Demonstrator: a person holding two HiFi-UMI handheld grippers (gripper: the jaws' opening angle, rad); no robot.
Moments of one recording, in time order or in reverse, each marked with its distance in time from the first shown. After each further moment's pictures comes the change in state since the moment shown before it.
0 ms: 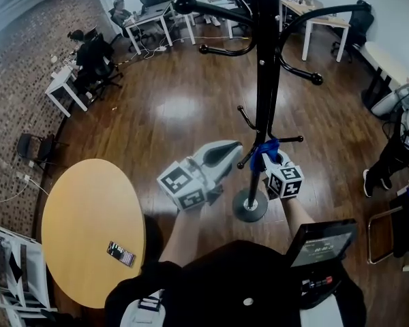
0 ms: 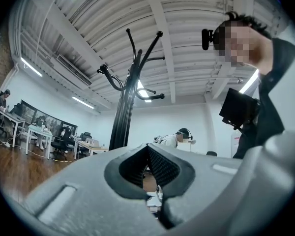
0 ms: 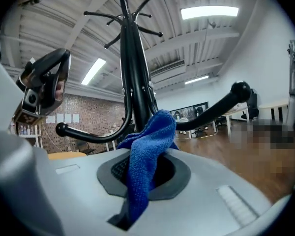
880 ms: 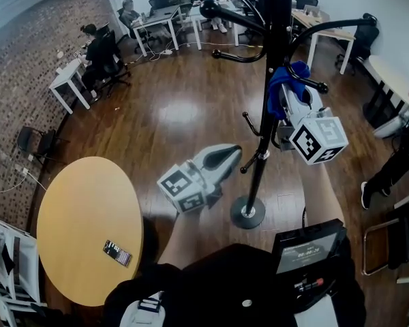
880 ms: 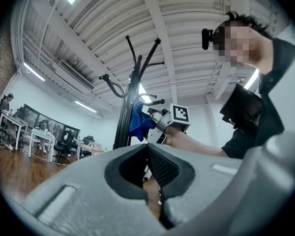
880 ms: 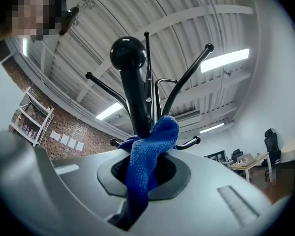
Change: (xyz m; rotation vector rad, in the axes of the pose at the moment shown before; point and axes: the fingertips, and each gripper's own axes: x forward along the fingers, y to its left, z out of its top) left arm -0.011 0.003 0.010 0.013 -0.034 0.033; right arm -0.048 0.074 0.335 -0.191 -0.546 0.130
